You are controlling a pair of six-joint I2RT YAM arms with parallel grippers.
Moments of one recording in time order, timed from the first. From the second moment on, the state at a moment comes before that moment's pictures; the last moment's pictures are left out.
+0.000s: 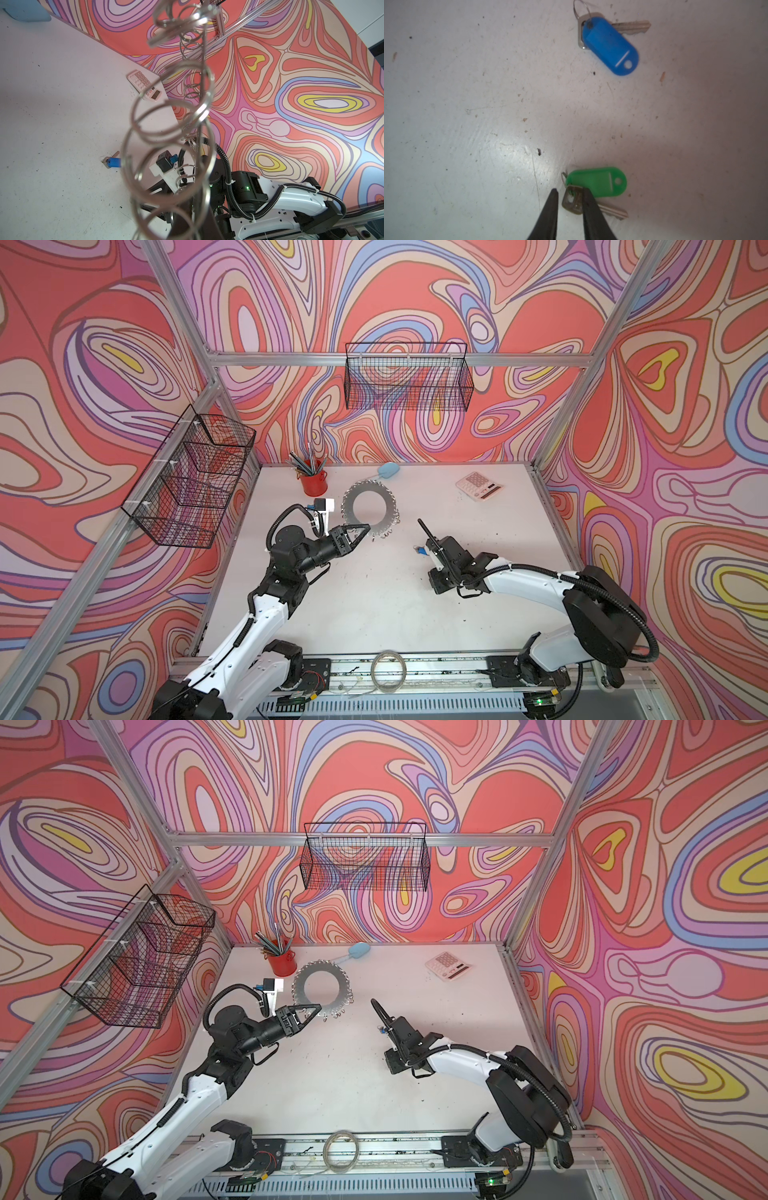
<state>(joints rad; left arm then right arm) -0.27 0.92 0.53 0.35 0.71 -1.00 0.71 1.49 0.75 -0.37 0.00 0.31</state>
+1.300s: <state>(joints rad) -0.27 0.91 0.53 0.31 0.71 -0.99 0.71 1.52 0.75 -0.37 -0.01 0.31</state>
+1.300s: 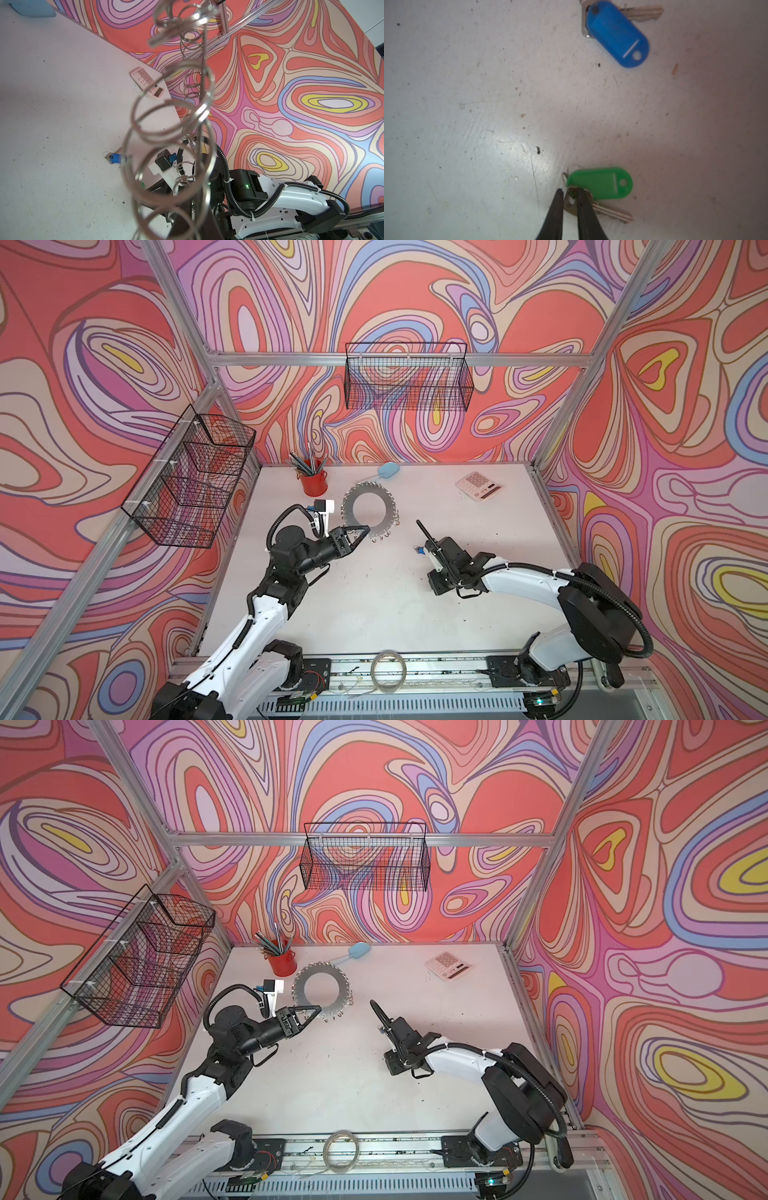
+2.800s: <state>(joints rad) -0.41 0.98 0.86 -0.03 0.42 -0.86 0.78 1.16 1.01 -0.39 -0.18 0.23</state>
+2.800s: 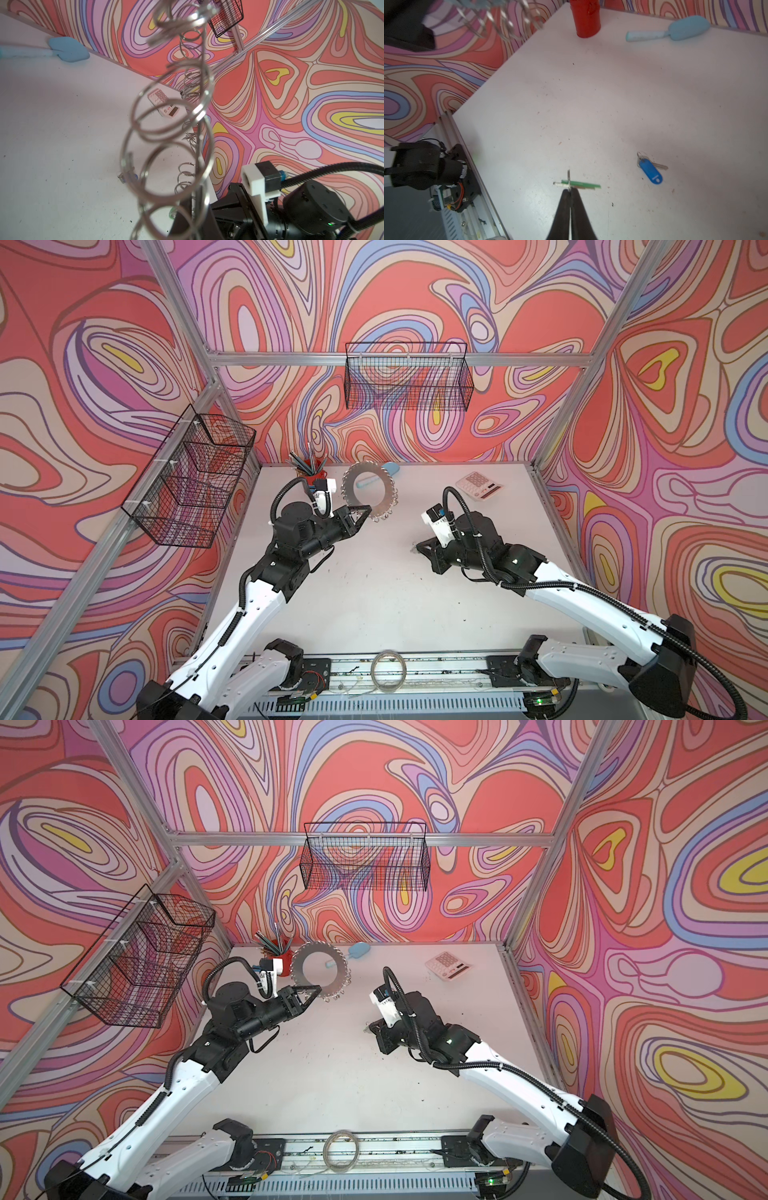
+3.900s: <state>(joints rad) -0.54 1.00 0.87 0.11 0.29 -0.76 0.89 1.27 1.16 -0.19 -0.06 0.28</state>
